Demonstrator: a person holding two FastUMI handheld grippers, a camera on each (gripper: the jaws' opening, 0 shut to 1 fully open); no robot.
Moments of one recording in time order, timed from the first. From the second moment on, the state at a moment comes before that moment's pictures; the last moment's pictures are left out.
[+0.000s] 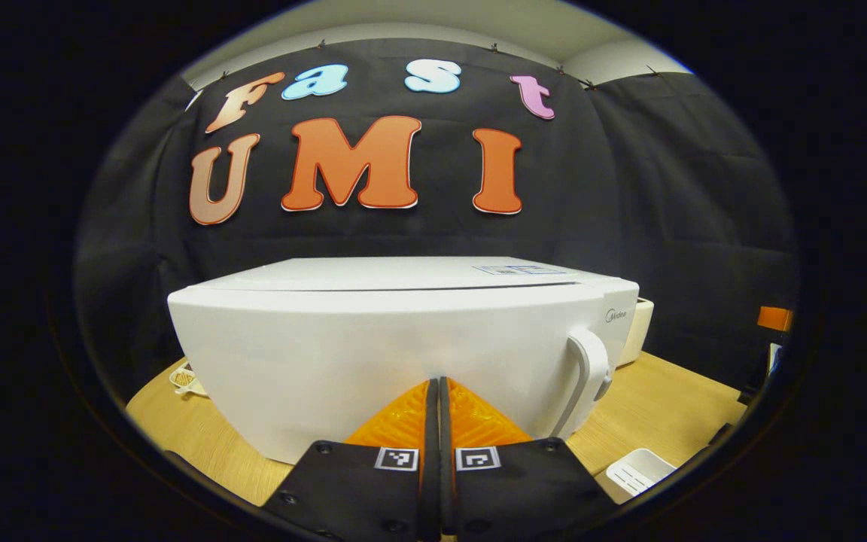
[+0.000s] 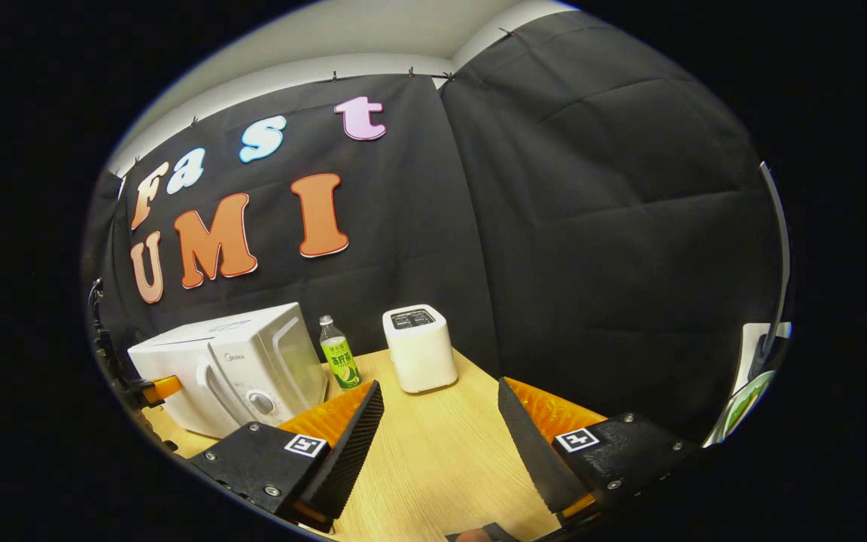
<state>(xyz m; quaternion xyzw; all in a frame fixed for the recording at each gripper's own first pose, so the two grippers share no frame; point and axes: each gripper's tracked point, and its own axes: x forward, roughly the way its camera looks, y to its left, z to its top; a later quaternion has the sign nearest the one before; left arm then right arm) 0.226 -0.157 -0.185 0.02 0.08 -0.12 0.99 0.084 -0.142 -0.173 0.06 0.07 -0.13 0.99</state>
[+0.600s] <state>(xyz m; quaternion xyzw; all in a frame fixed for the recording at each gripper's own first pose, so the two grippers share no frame) 0.203 -0.138 -0.141 0.02 0.06 -0.13 0.99 0.076 -0.120 -0.156 0.05 0.07 -0.12 0.99</state>
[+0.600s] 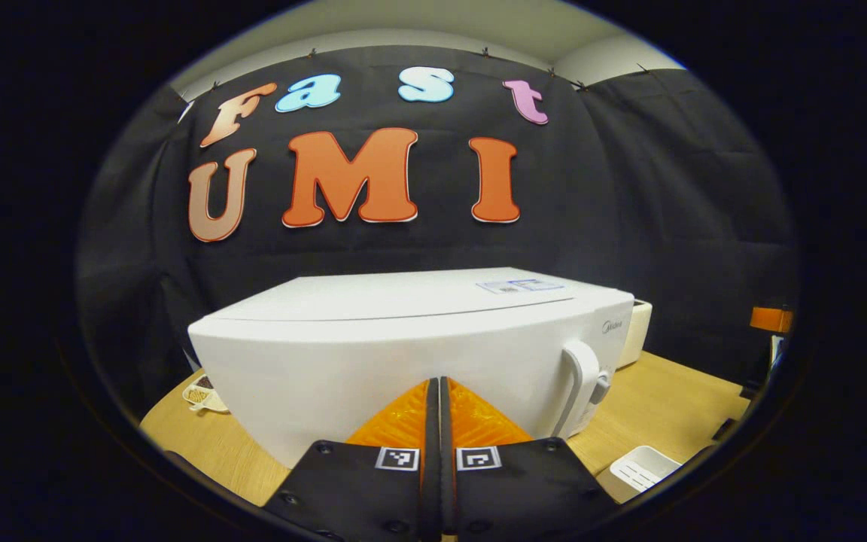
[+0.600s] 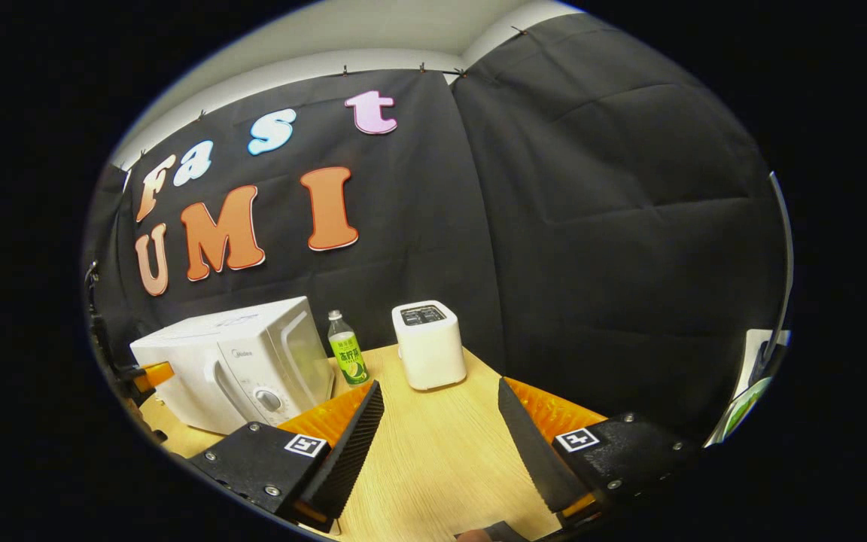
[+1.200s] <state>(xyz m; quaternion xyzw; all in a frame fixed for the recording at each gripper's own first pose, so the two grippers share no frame) 0.108 0.075 -0.018 0.03 0.02 -0.01 1.00 0.060 -0.054 -0.067 0.00 0.02 -0.06 1.00</state>
